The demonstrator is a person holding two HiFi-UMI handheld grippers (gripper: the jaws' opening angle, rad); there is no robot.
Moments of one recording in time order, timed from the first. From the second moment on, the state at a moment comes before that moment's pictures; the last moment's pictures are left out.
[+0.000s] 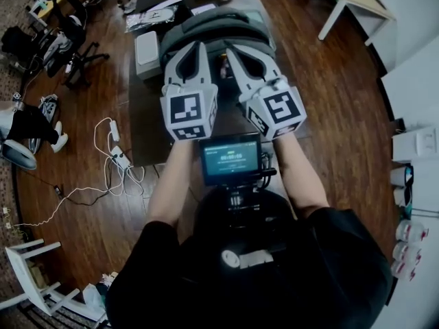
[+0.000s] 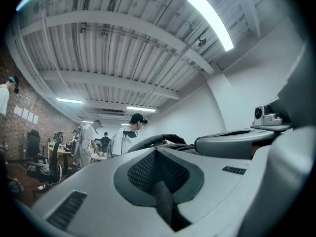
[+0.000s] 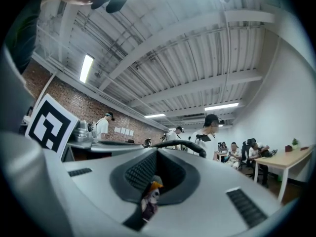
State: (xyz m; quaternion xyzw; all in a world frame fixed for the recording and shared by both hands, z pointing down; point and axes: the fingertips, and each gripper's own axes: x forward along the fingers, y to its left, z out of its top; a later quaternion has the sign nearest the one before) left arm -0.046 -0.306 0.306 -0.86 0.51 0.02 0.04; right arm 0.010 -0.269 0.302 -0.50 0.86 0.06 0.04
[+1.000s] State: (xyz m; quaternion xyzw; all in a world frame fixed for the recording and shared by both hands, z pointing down) left arm 0.000 -0.320 0.283 -0.89 0.41 -0.11 0.19; right arm 0.155 -0.282 0.429 -0.51 0.86 -0.04 -0.02
